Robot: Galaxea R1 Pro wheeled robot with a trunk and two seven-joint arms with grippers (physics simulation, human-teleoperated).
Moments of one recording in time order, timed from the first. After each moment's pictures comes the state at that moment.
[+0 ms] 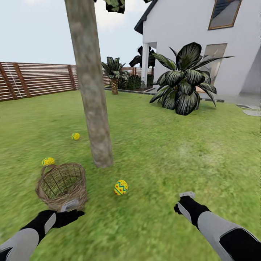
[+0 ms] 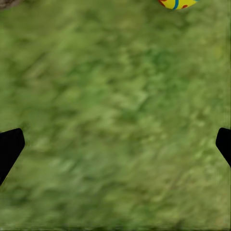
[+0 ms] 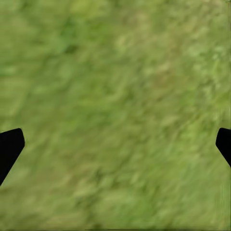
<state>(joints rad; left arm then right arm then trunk) -0.71 0.20 0.38 -0.23 -0.06 0.45 -0.38 -0.84 -0.07 0.42 -0.18 -0.31 0.47 -0.28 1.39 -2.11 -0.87</state>
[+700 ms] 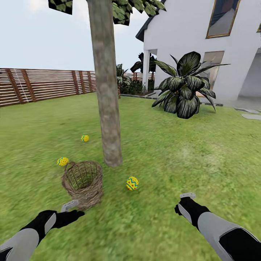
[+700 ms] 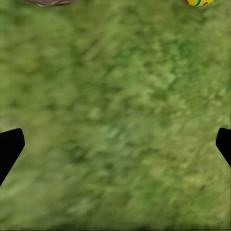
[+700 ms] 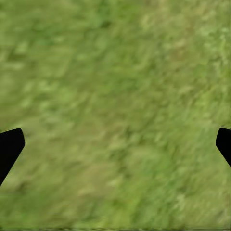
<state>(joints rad) -0.71 0.20 0.38 -0.22 -0.06 0.45 -0.38 -0.84 -0.07 0.42 -0.16 -0.30 0.45 -0.28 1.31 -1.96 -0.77</state>
